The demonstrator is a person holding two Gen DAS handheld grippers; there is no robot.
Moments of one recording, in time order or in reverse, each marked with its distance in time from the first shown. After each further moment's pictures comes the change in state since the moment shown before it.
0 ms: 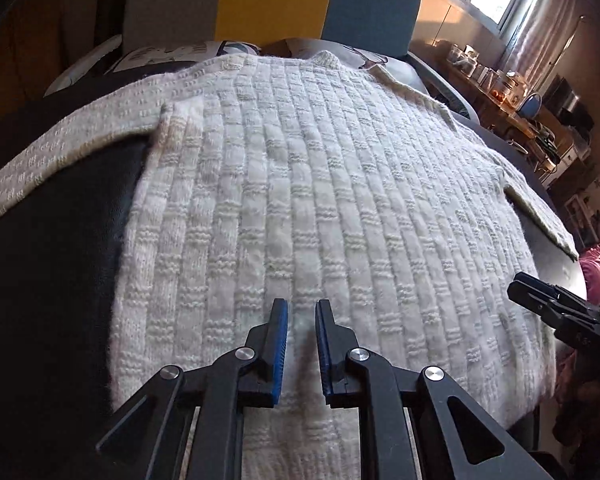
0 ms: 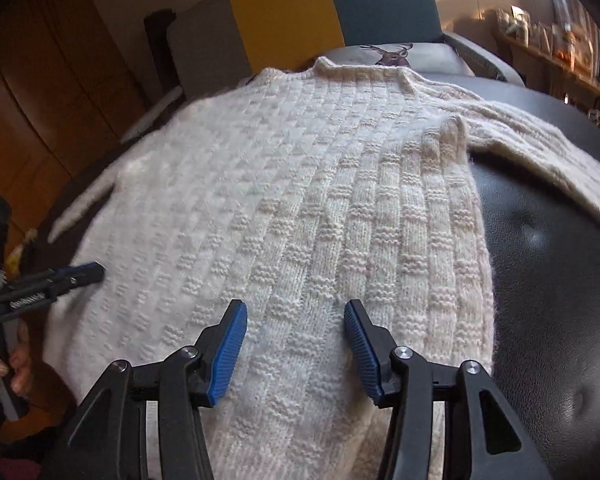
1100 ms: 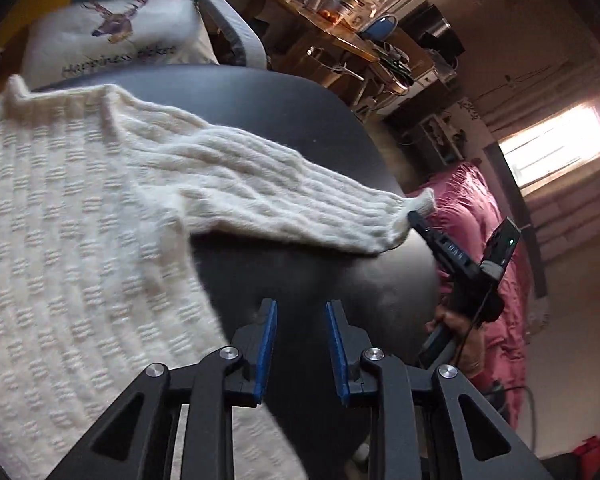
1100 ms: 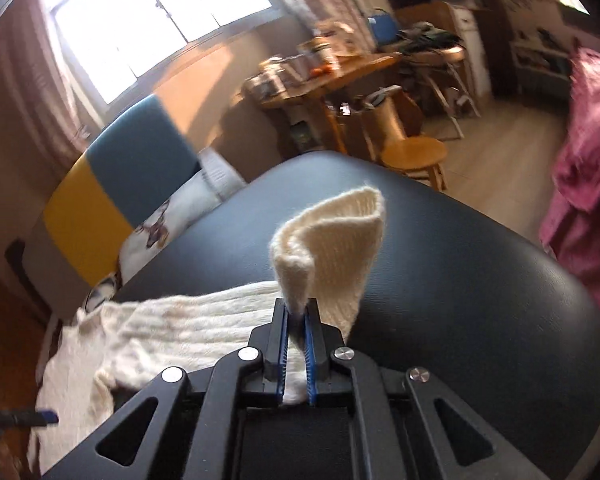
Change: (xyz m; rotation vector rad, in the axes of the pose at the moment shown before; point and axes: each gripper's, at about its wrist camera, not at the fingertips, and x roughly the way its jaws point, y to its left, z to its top) left arm 0.121 -0.317 0.143 0.203 0.330 -0.579; right arm -0.115 -0.331 0.060 0.507 -0.418 -0.323
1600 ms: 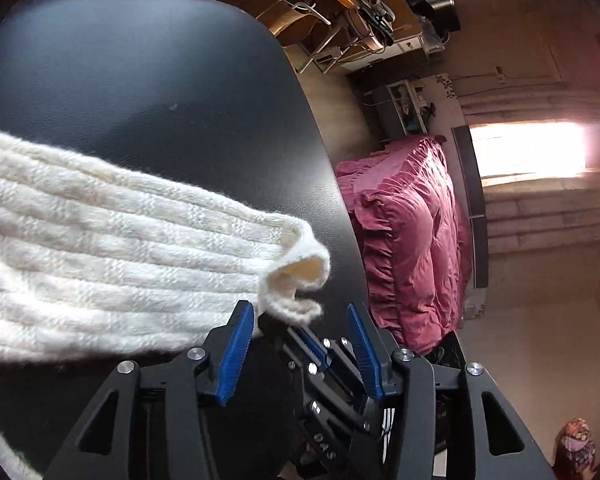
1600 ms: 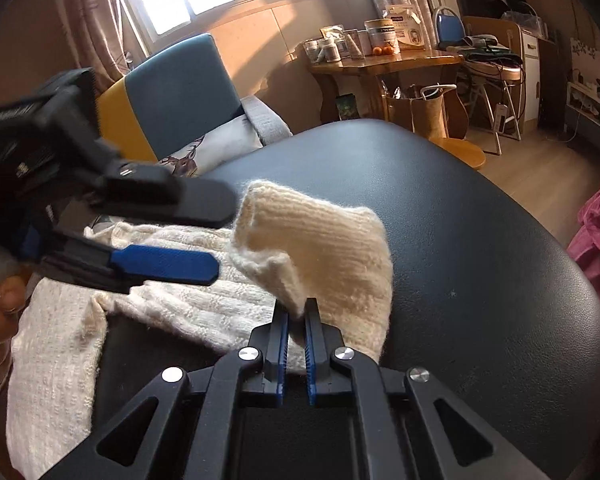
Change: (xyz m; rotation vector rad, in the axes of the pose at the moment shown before) left arm 0.157 -0.096 0.097 -0.067 0.227 -0.191; right arm 0.014 0.038 -0.033 -0.196 0.107 0.023
